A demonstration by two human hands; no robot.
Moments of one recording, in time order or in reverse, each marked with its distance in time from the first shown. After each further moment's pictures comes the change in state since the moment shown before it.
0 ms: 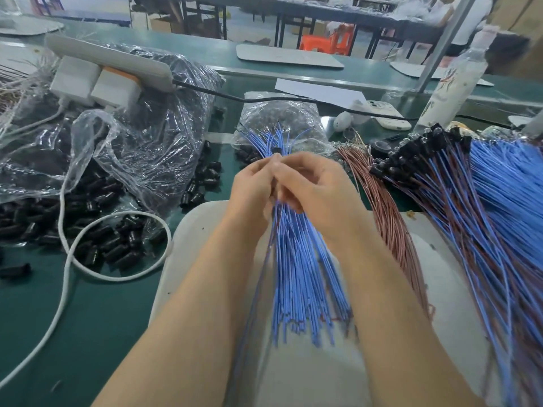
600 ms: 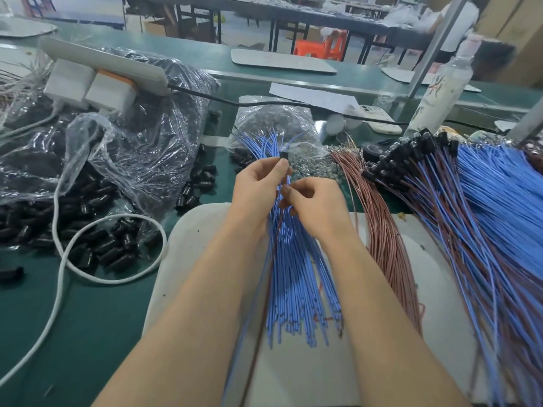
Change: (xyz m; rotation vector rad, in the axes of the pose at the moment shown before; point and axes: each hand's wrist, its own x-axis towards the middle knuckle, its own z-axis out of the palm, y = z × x) left_hand -0.009 0.001 0.003 0.153 -0.007 0.074; right_hand 0.011 0.037 -0.008 -0.398 0.301 0.221
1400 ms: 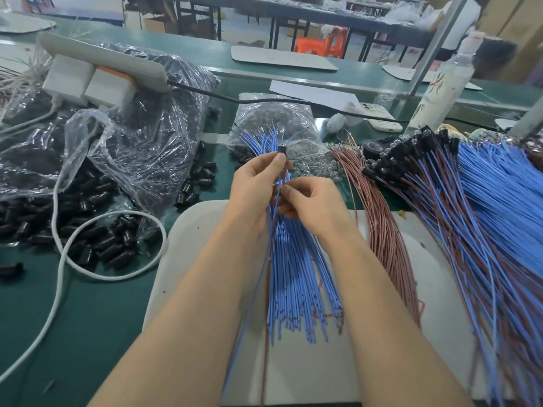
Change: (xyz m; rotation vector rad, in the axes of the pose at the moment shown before) left_hand -0.004 0.005 -0.001 -0.121 -0.032 -0.045; right_hand 0.000 0.000 0.001 0.184 -0.131 0.050
